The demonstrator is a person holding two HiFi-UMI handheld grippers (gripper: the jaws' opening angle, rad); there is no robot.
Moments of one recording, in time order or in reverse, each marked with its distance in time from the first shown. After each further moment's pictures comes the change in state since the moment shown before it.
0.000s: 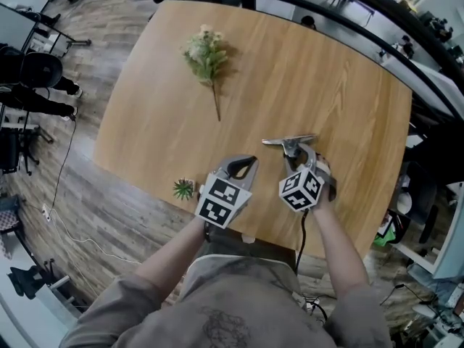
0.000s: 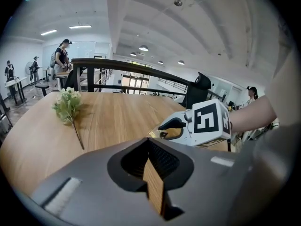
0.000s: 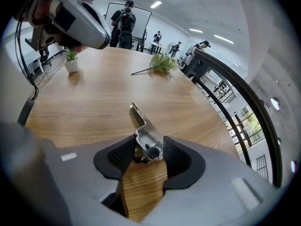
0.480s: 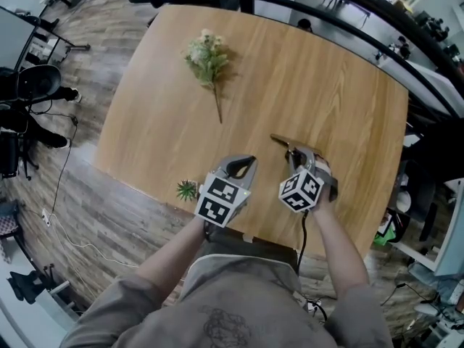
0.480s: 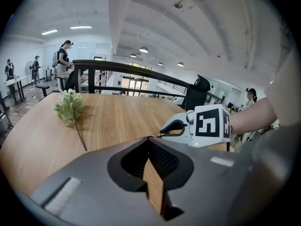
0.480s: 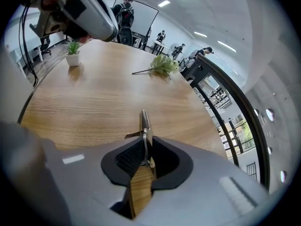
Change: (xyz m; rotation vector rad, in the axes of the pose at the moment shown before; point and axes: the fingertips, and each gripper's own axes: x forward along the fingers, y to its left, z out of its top) left arm -0.010 0.004 0.005 -0.008 -0.014 -0.008; right arm -0.010 -0.007 0.005 -0.083 0.016 -0.077
